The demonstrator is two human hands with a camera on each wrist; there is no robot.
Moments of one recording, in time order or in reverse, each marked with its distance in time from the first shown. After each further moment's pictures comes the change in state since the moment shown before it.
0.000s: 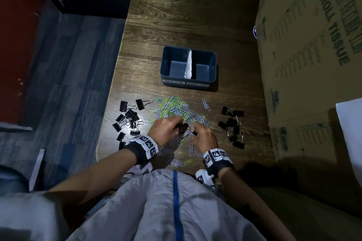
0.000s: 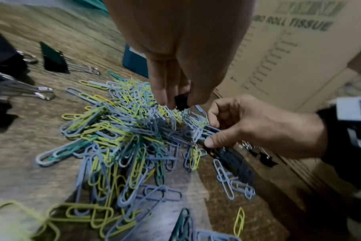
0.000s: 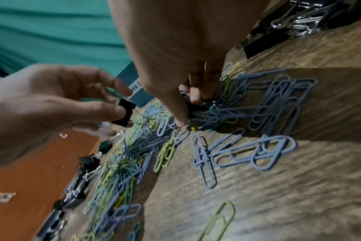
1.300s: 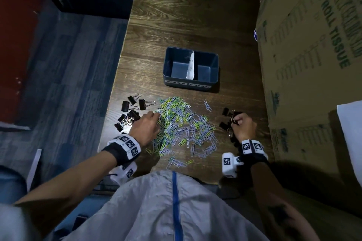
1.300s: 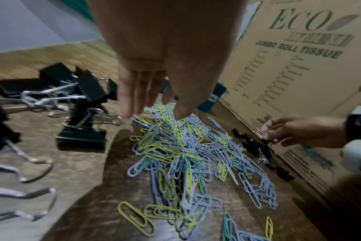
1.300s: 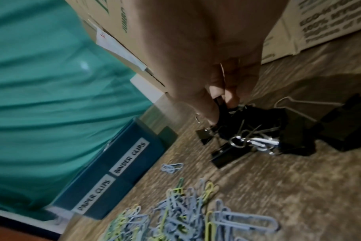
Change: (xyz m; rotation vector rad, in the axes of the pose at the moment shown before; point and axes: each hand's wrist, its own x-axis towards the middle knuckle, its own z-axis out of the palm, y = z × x) left_hand -0.033 -0.042 -0.027 0.157 -0.096 -0.291; right_hand 0.018 0.054 -0.095 0.110 0.283 0.570
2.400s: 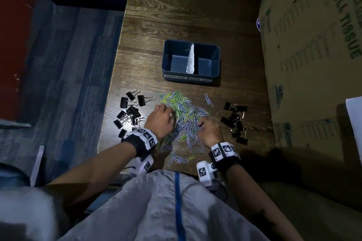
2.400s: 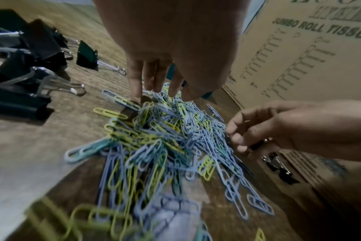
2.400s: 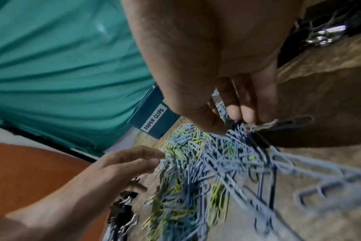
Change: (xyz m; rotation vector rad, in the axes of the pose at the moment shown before) left_hand 0.033 0.033 0.020 -0.089 0.033 0.017; right_hand -0.058 -0.033 0.077 -0.179 -0.379 -0.223
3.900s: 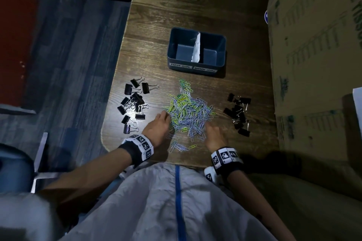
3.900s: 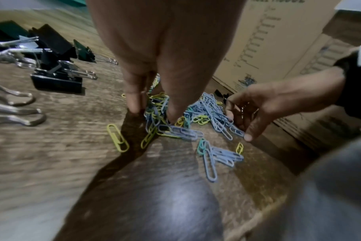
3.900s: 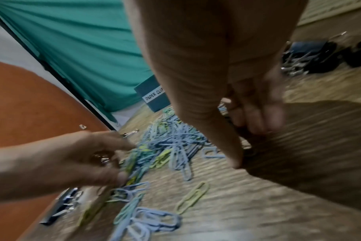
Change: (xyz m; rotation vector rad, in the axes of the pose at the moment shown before) left_hand -0.060 -0.008 0.030 0.176 -0.167 0.052; right_hand -0.033 0.034 0.024 -0.379 -0.062 -0.098
